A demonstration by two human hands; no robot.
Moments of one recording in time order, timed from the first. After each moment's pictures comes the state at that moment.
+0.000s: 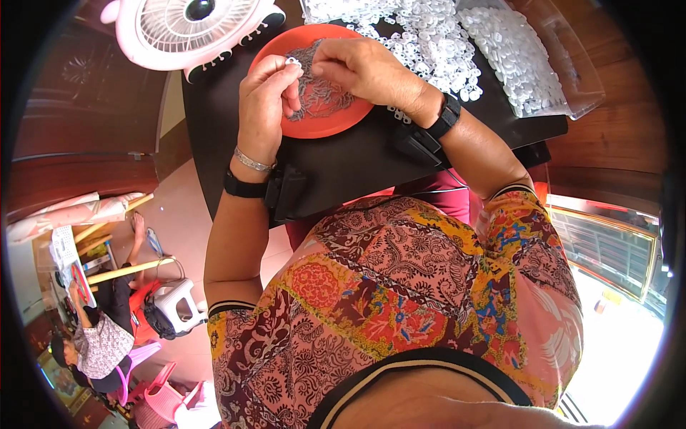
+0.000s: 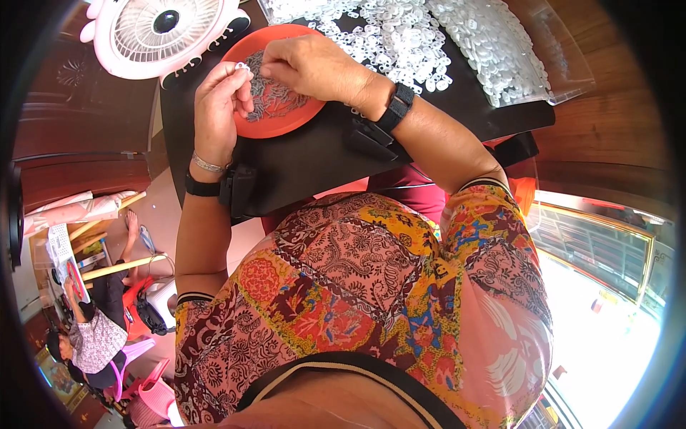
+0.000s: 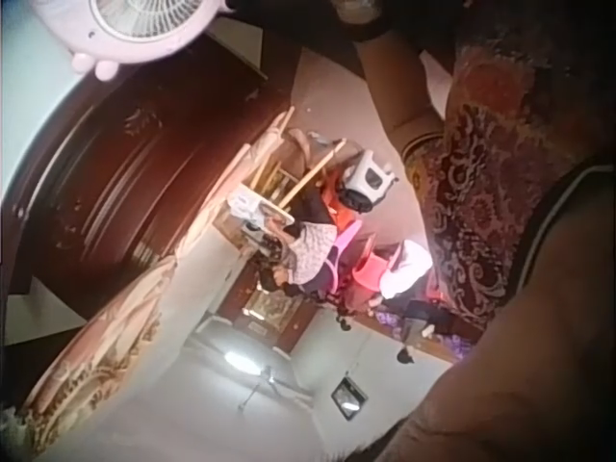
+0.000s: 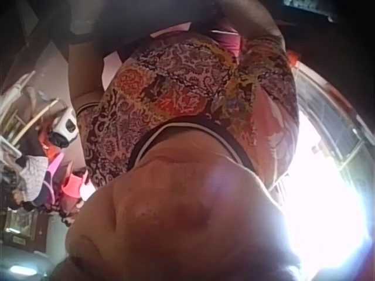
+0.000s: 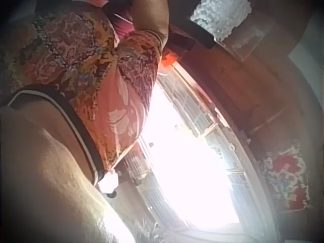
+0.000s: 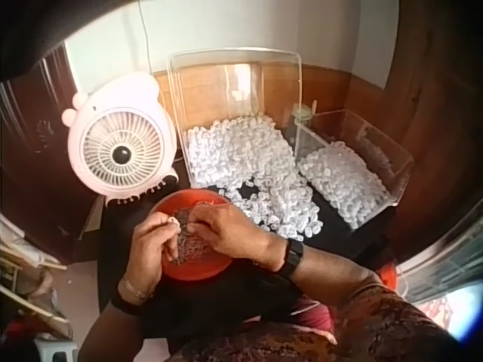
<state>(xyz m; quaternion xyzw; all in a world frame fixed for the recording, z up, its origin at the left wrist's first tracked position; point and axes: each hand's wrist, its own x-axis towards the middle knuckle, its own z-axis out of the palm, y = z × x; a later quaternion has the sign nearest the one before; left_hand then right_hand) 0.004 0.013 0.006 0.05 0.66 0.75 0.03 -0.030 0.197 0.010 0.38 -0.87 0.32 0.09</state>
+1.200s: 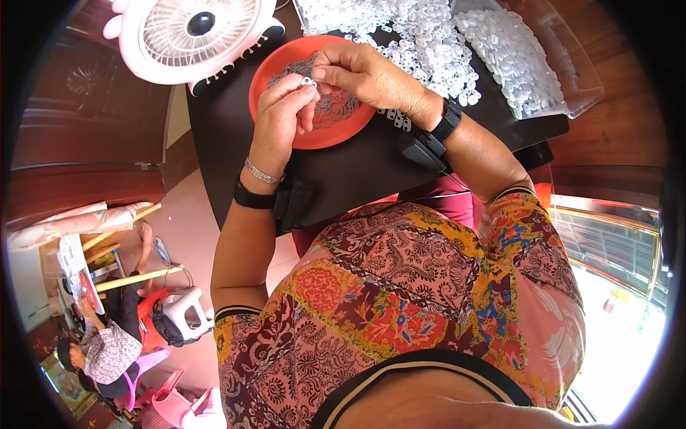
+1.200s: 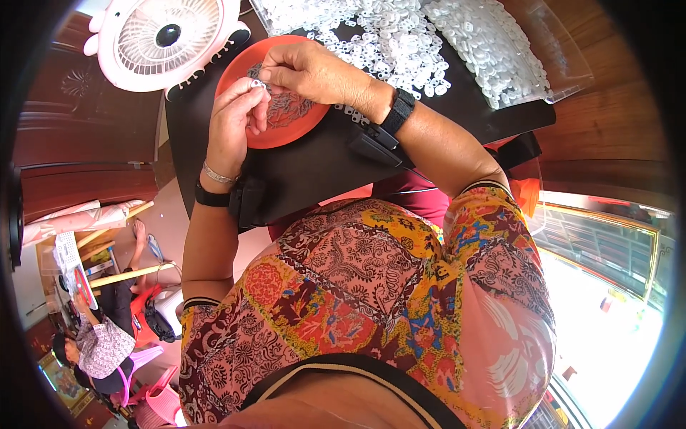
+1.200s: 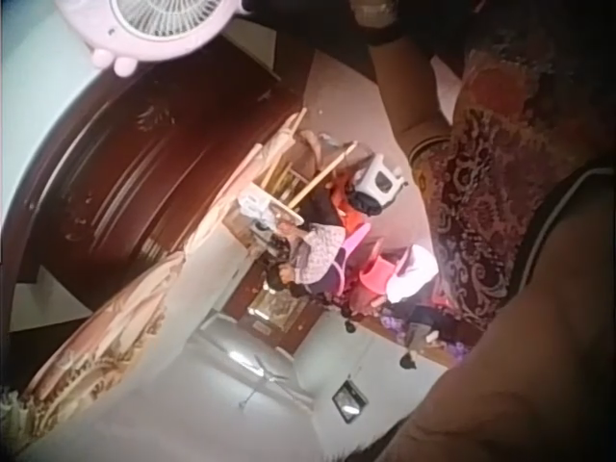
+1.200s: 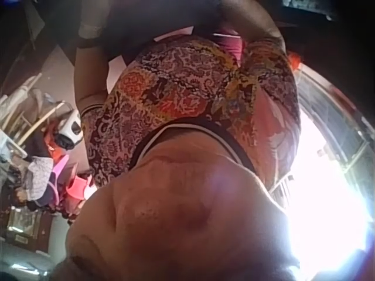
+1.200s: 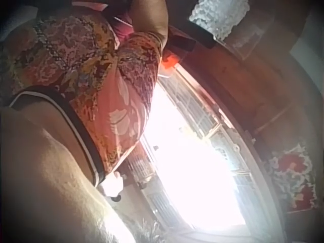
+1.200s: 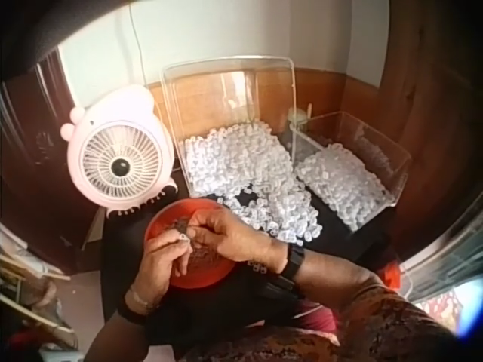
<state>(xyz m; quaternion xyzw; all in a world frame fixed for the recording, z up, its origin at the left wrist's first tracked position) 0.009 0.018 0.008 0.08 0.69 0.71 0.10 -0.035 0.199 0.011 0.31 -0.76 0.56 -0.10</state>
